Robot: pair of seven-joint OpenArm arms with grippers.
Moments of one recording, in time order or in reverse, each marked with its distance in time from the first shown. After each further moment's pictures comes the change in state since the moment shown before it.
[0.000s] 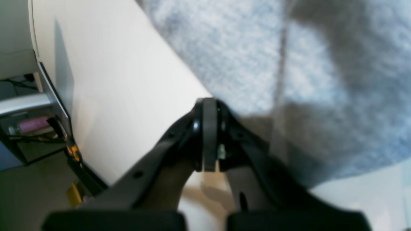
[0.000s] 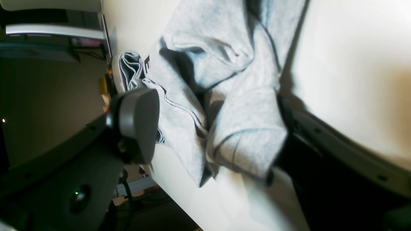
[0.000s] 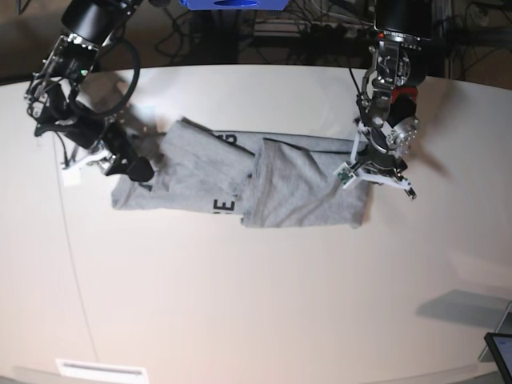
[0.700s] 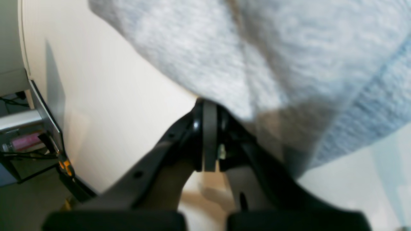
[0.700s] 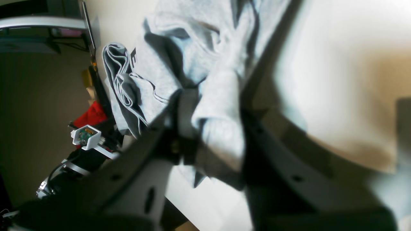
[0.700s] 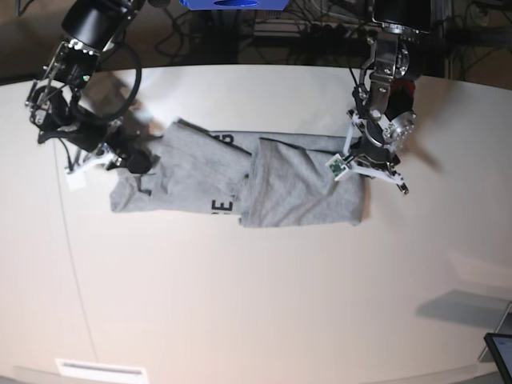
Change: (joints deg) left arm 1.9 0.2 0.4 3.6 -1.1 -1.3 0.2; right arm 1.4 0.0 -0.5 -0.2 -3.5 -0.3 -1.2
